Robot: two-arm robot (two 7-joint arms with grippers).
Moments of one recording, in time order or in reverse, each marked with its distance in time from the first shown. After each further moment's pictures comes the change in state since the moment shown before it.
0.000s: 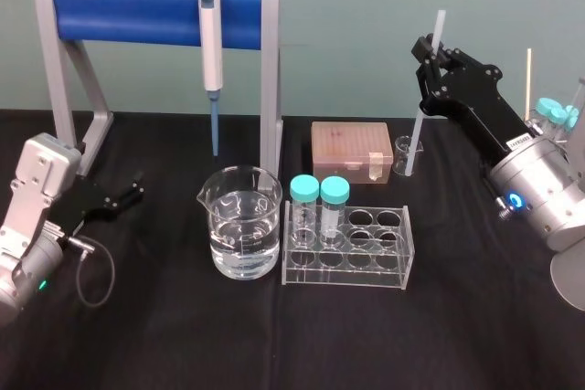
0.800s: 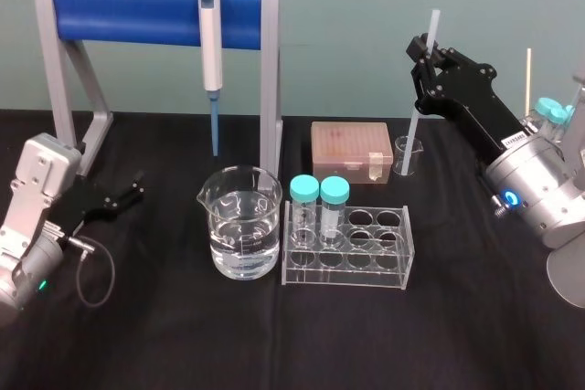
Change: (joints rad) left arm 0.000 0.000 0.000 0.000 0.000 0.000 0.000; right arm 0.015 -0.003 -0.009 0.015 0.005 0.004 0.007
